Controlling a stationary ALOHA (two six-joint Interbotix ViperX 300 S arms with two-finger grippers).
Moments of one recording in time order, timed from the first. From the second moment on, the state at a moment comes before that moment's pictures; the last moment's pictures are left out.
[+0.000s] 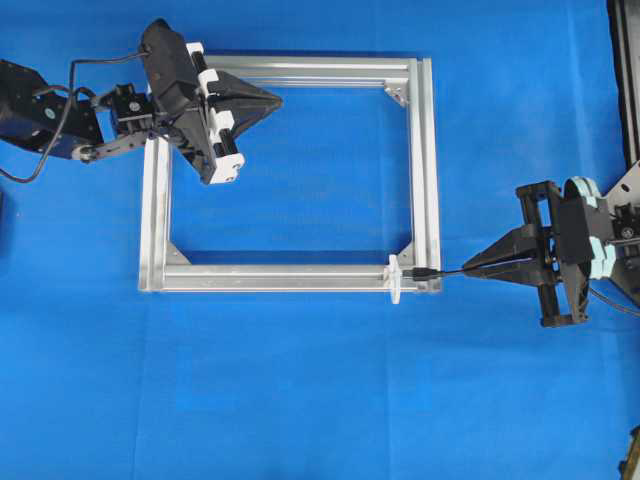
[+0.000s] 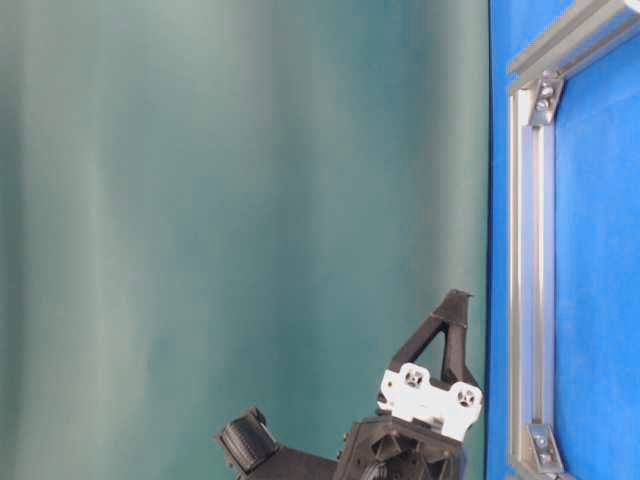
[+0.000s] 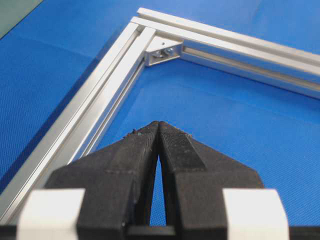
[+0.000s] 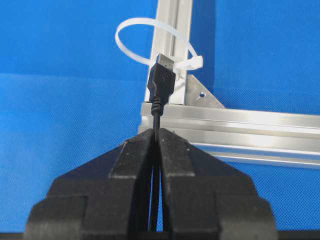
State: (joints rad) left arm 0.28 0.13 0.89 -0.09 -0.76 0.00; right arm 0.25 -0.45 1.36 0.26 -0.46 0.03
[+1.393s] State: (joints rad) left arm 0.28 0.13 0.89 -0.09 -0.76 0.00; right arm 0.25 -0.12 1.18 0.26 -0.66 0.03
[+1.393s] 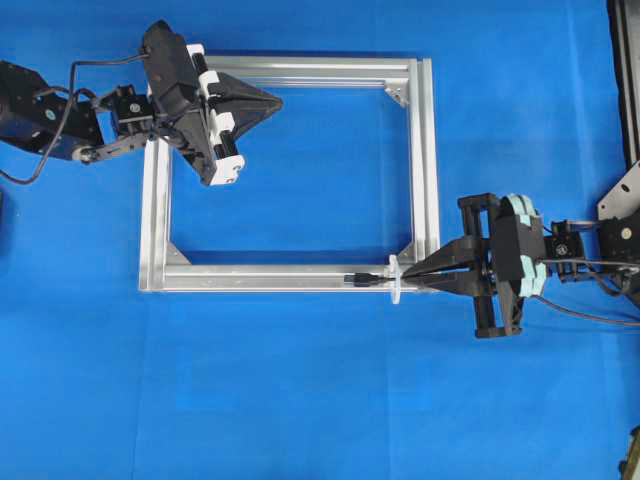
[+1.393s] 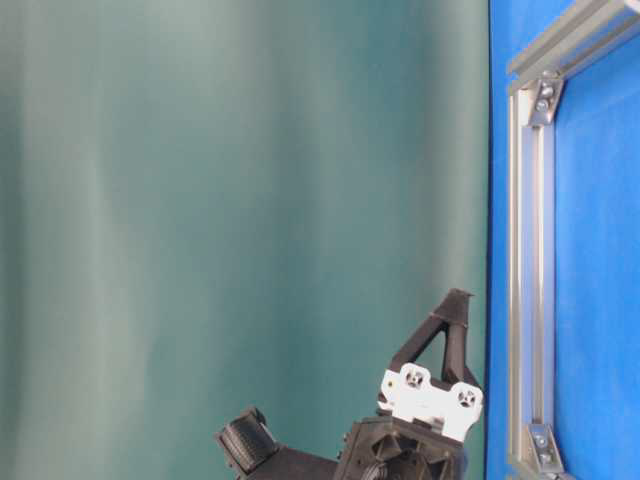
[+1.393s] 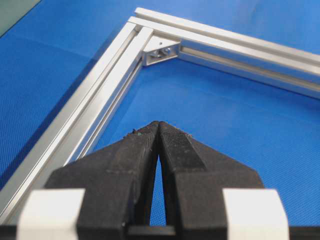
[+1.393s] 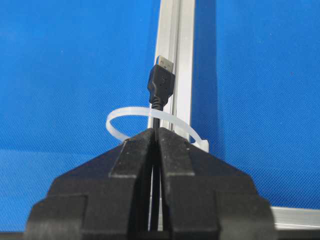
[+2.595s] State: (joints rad) left arm -0.07 0.13 0.89 -0.09 -0.76 -0.12; right arm 0.25 -0.12 1.18 0.26 -0.67 0.03
